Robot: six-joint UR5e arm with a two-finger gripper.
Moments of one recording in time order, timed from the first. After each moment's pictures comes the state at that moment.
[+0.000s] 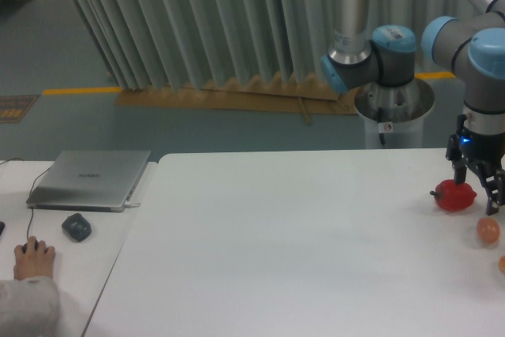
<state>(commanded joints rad) 2.57 -1.77 -1.61 -1.22 1.50 1.52</state>
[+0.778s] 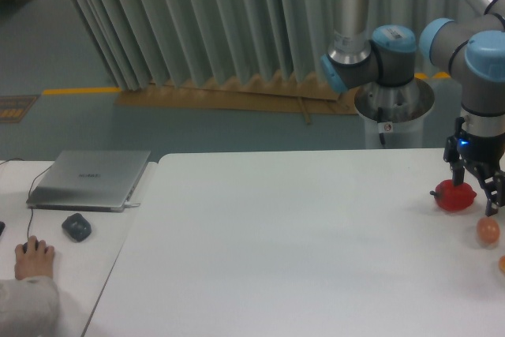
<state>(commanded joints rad) 2.56 -1.77 -1.62 -1.21 1.57 1.48</state>
